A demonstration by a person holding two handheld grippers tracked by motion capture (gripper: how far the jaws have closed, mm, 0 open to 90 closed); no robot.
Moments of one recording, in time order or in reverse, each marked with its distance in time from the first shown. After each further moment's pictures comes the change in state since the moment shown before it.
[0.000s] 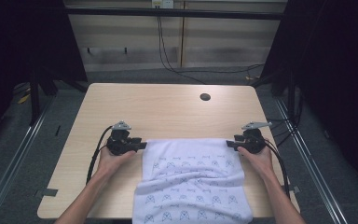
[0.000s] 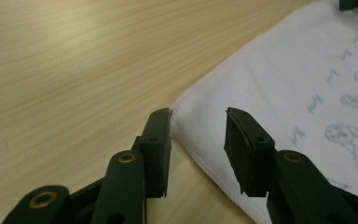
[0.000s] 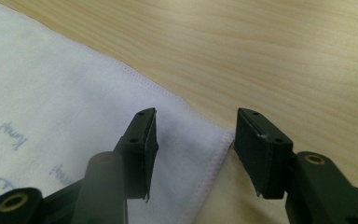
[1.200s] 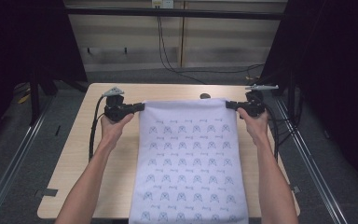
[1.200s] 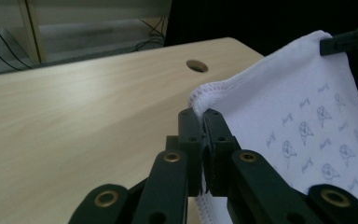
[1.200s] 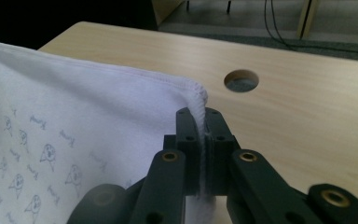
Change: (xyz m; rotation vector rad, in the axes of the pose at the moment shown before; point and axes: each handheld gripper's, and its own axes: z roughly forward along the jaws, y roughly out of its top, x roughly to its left) left arm 0.040 0.094 -0.020 -0.304 -0.025 -0.065; right arm -0.025 0.117 -0.017 -0.199 0.065 0.128
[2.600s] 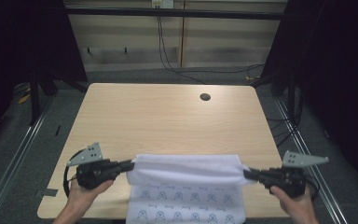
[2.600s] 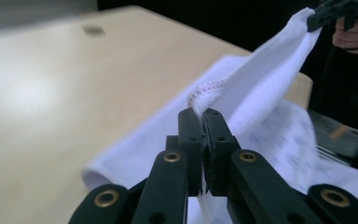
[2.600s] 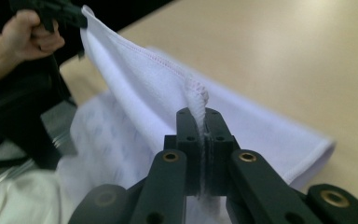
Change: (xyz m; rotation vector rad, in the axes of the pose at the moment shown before) left arm -0.126 -0.112 -0.140 0.160 -0.210 0.144; right arm 0.112 -0.147 -0.175 0.051 0.302 -0.121
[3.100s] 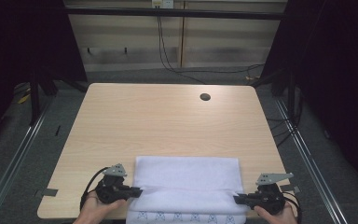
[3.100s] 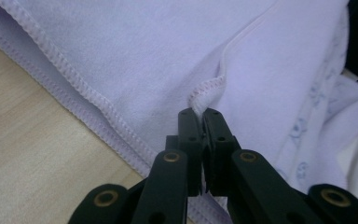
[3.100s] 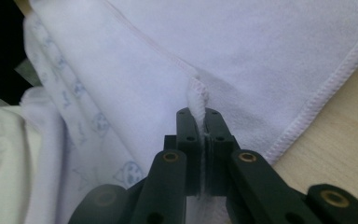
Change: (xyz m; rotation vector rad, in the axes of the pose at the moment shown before) left arm 0.008 -0.043 0.058 0.347 -0.006 -0.107; right arm -0.009 -0.059 0.048 0.289 -0.044 0.092
